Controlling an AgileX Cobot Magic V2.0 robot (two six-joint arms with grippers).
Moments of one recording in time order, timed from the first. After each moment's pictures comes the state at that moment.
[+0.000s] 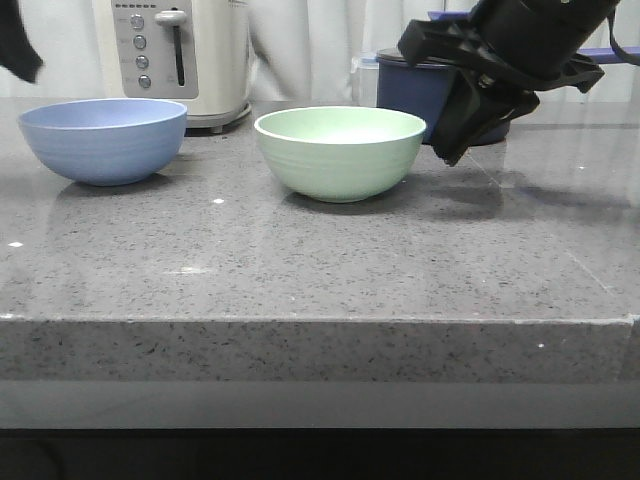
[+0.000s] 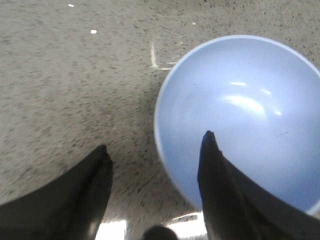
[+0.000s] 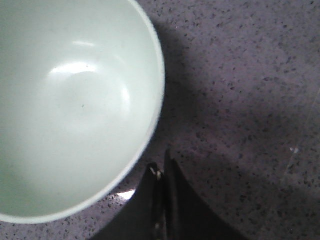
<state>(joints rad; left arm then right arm) -0.13 1.58 -1.36 -0.09 0.81 0.08 0.31 1.62 -1.22 0.37 0.62 -0.24</state>
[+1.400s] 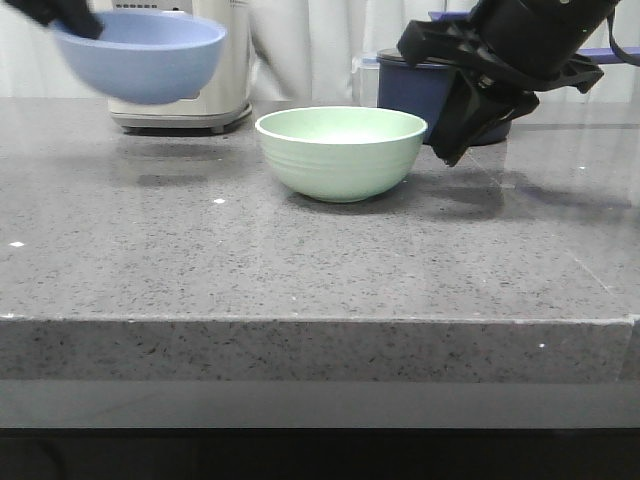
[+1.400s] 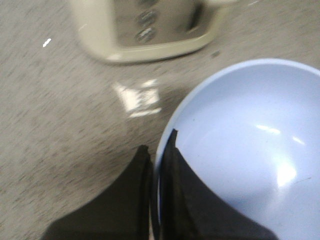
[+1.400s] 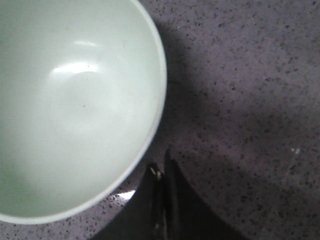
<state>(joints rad) -0.24 1.72 -1.66 -0.11 0.86 0.09 0.31 1.62 -1.22 0.37 0.62 -0.24</state>
